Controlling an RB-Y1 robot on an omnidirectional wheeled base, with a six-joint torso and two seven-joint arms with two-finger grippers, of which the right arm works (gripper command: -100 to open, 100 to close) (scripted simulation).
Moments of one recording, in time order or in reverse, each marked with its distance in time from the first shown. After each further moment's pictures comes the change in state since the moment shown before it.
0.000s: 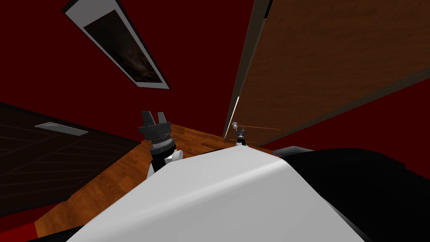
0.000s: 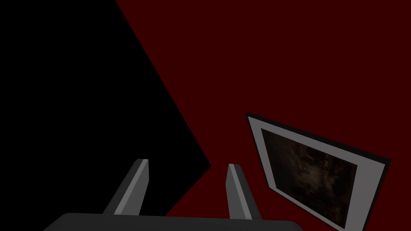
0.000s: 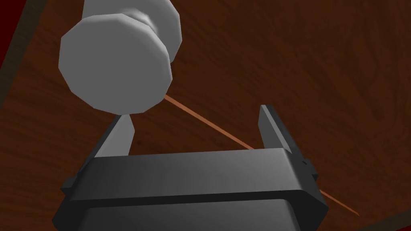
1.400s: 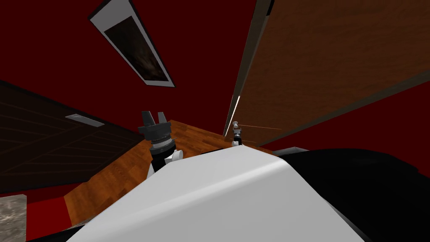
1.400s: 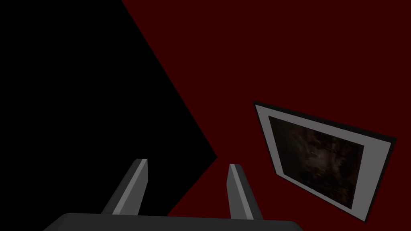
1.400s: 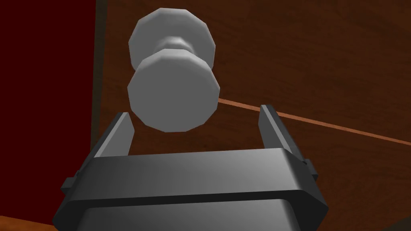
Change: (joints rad) arm -0.054 0.057 0.038 0.011 -0.109 0.030 -0.258
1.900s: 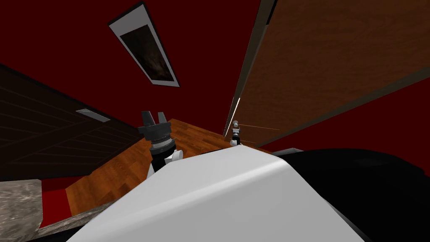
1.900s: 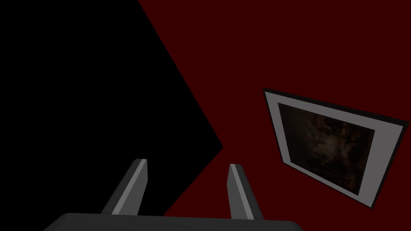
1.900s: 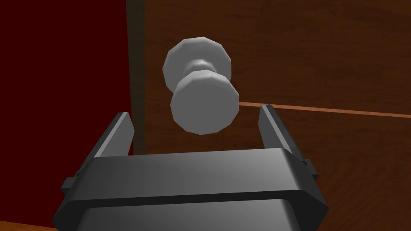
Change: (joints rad) arm -0.024 0.025 0.020 -0.013 -0.053 0.012 -0.130
